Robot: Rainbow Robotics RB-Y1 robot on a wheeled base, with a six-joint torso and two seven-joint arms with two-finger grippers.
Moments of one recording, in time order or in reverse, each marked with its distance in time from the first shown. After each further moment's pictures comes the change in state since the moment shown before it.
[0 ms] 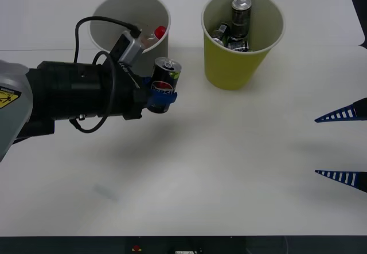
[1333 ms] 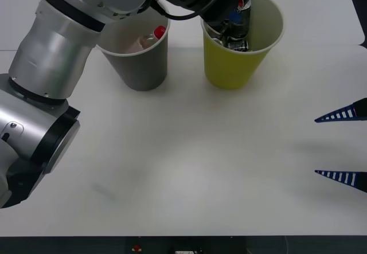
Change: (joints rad) right arm 0.000 0.000 0.000 0.000 0.000 0.000 0.000; left arm -0.821 -0.389 -0.112 0.644 -0.443 -0.293 0.075
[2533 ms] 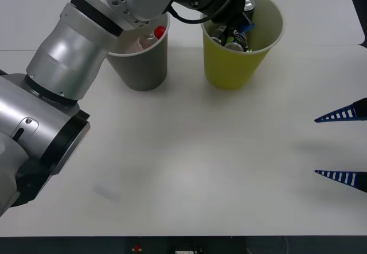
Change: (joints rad) right arm 0.000 0.000 0.000 0.000 0.000 0.000 0.000; left arm 0.021 -0.013 -0.027 0.082 -0.014 0.162 -0.174
